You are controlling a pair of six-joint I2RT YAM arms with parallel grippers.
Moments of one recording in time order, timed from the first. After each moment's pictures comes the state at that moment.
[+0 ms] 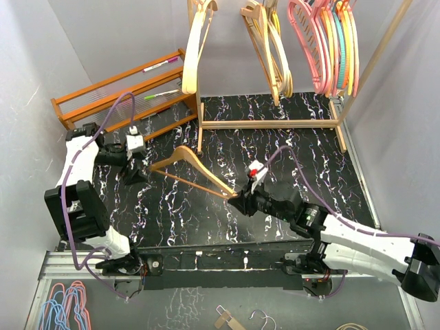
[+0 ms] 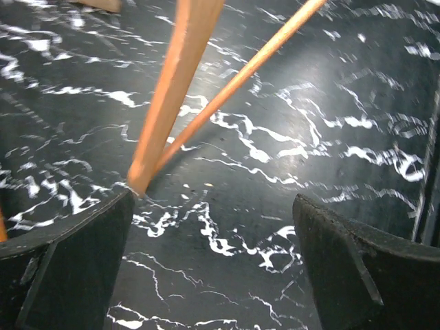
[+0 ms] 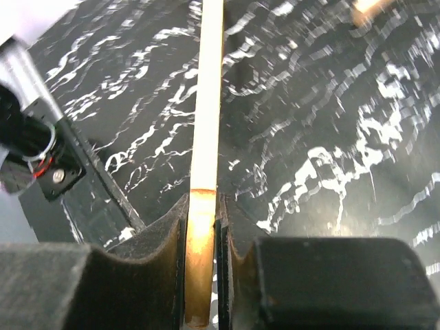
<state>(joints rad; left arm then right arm) 0.27 1.58 1.29 -1.40 0.92 1.70 0.98 0.84 0.46 0.13 -0.04 0.23</state>
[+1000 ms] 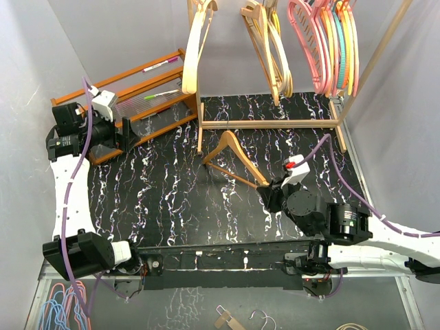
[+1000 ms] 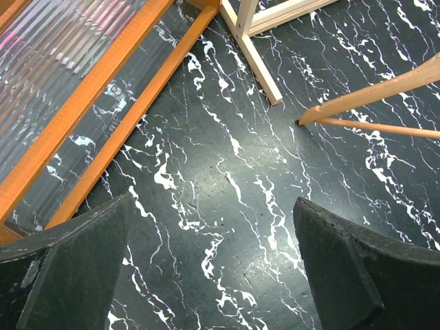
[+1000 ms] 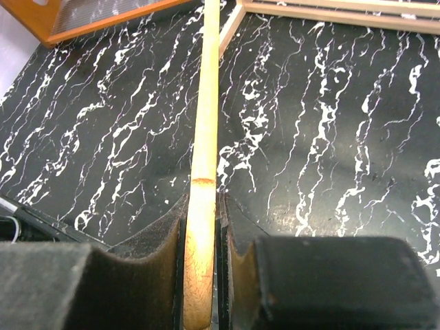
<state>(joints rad) 0.27 1.25 1.37 -0.78 0.69 0.37 1.30 0.67 0.86 -0.61 0.75 0.57</state>
